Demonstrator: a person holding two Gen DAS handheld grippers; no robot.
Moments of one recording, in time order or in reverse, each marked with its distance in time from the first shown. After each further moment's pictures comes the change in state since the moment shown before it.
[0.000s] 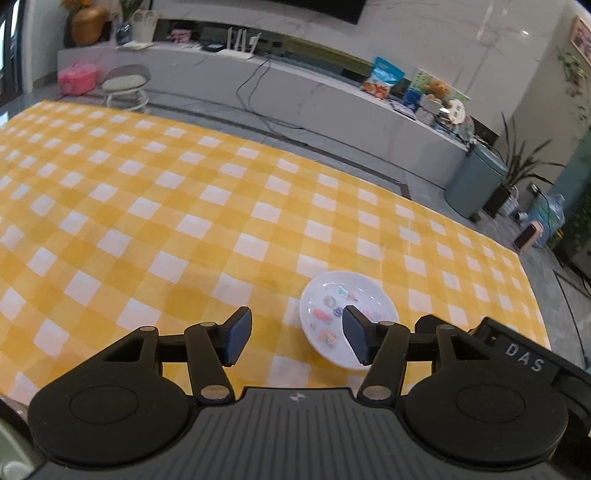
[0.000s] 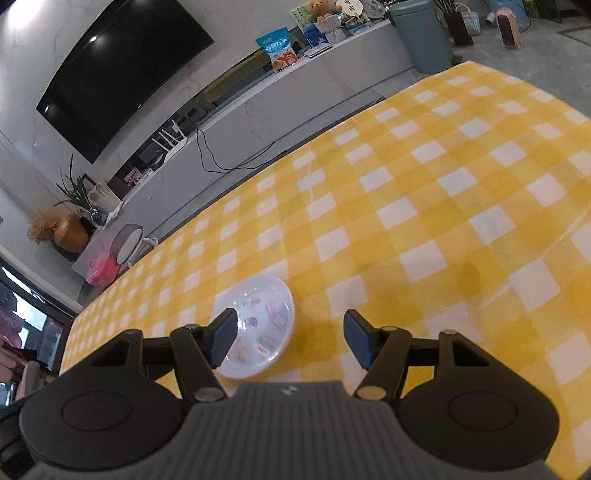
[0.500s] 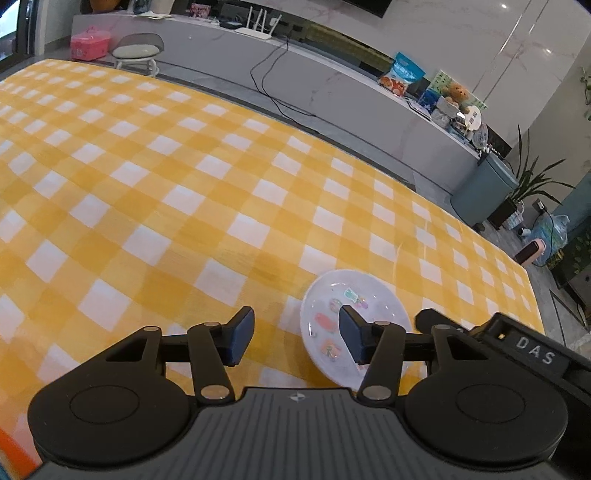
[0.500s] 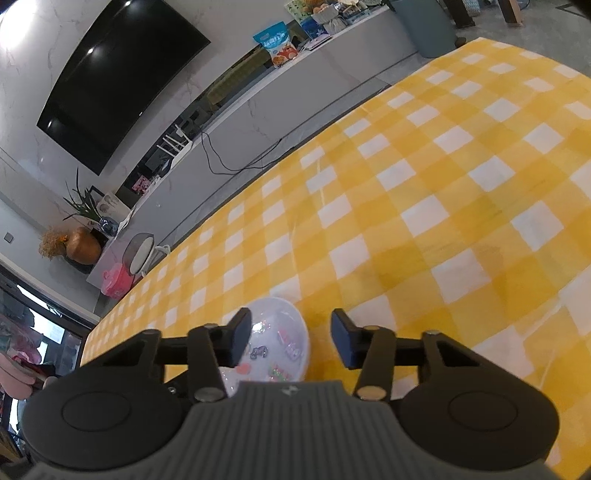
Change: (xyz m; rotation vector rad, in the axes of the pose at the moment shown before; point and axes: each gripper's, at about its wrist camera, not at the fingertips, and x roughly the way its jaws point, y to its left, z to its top) left arm 0.038 0.005 -0.001 -0.088 0.039 -0.018; right arm 0.033 -0.002 0.010 0.060 0.019 0.049
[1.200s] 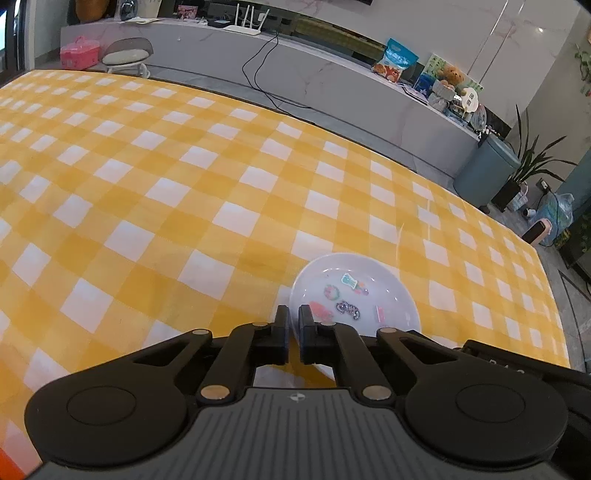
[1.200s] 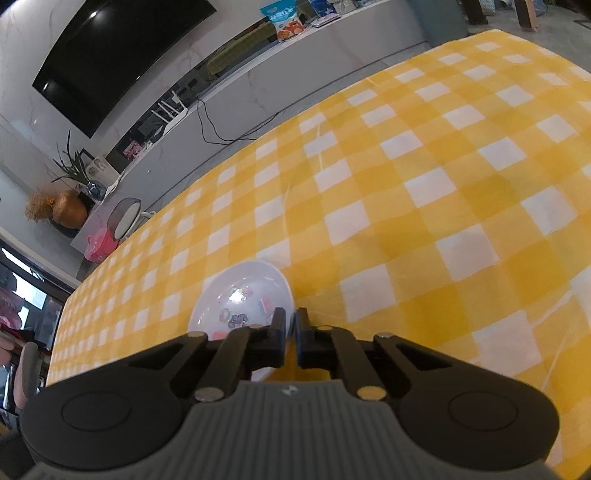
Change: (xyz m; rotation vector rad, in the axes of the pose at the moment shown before) left arm 0.013 -0.010 -0.008 0.060 0.011 0.024; right arm 0.015 0.003 -0.012 -0.074 0.075 -0.055
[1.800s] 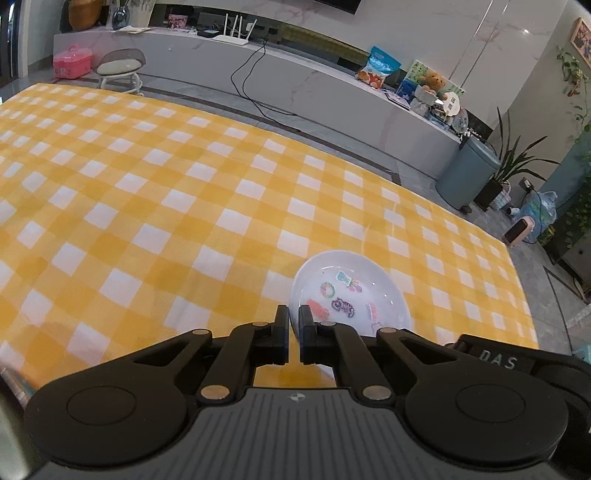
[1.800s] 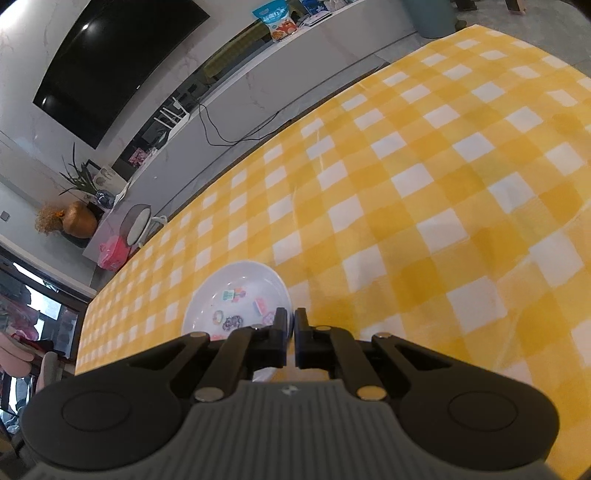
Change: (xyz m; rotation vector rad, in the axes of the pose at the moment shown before) left arm -0.062 -0.006 -0.007 0.016 -0.006 -0.041; right arm -0.052 0.006 -0.009 0.059 0.013 0.034
